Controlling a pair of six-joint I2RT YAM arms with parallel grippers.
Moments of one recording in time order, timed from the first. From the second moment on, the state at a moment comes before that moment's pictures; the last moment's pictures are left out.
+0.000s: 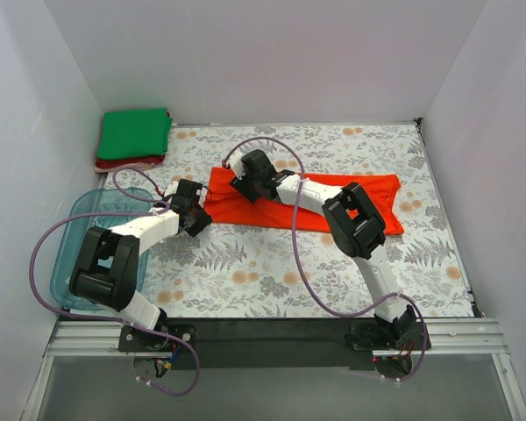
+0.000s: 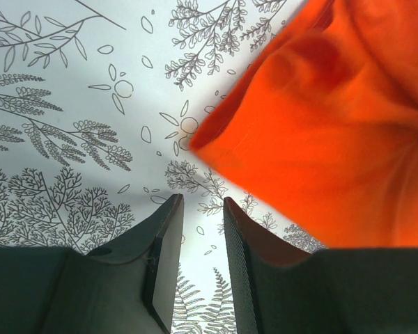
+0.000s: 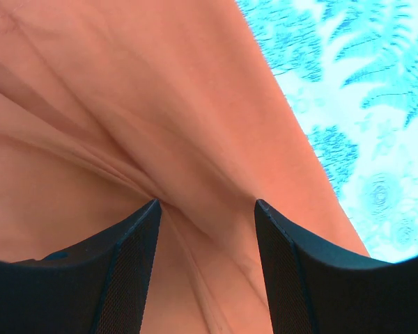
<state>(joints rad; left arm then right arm) -0.31 1.56 0.81 -0.28 -0.19 -0.96 0.76 2.26 1.70 -0.17 0.09 -0.33</state>
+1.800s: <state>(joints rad) -0.24 1.84 1.10 -0.24 -0.16 -0.92 0.13 1.87 1.02 0.02 -0.56 0.21</state>
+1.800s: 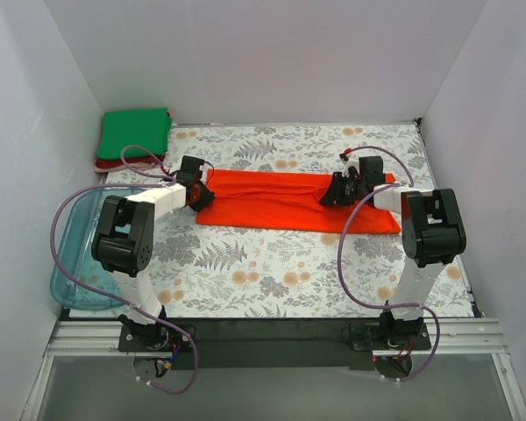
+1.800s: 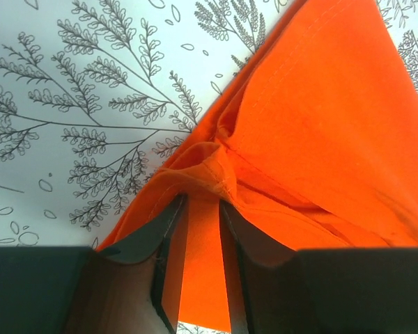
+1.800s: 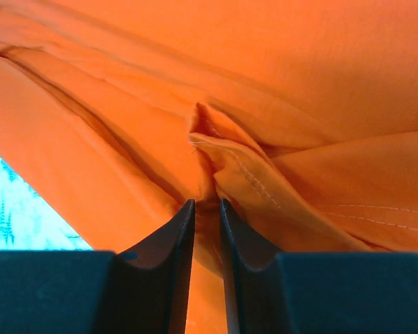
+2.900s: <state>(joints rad) -0.56 1.79 1.19 -0.22 0.00 -0.58 -0.07 1.65 0.92 0.00 -0.43 0.45</state>
